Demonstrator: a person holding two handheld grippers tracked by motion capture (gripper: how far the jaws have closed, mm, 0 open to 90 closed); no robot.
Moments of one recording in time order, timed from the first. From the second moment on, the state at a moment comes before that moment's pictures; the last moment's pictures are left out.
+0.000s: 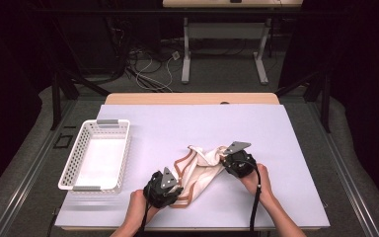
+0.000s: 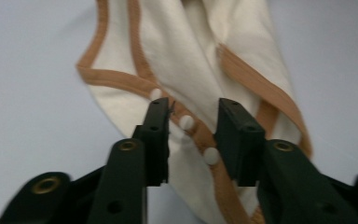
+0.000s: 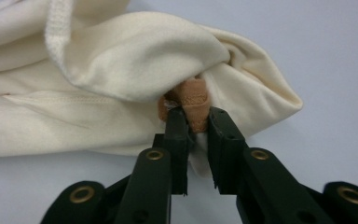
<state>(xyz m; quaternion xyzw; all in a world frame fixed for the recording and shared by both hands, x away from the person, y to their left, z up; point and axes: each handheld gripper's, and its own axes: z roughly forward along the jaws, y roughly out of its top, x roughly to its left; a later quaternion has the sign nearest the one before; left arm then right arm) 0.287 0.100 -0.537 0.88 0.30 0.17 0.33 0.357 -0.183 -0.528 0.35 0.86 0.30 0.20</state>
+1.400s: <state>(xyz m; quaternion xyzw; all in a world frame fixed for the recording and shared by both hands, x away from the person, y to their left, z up) 0.354 0.084 -0.547 0.87 0.34 0.15 0.31 0.358 -0.183 -0.535 0.35 0.87 0.31 0.15</state>
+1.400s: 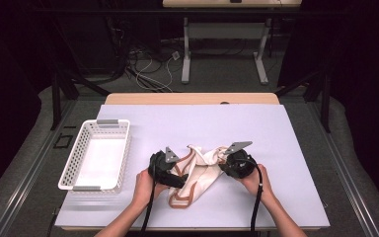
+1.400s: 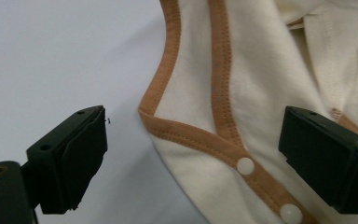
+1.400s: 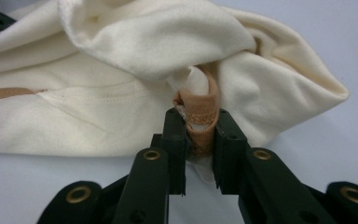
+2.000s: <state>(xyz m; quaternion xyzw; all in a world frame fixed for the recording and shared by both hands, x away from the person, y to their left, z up) 0.358 0.095 -0.553 0.87 0.34 0.09 0.34 0.357 -0.183 -0.535 0.35 0.87 0.32 0.16</state>
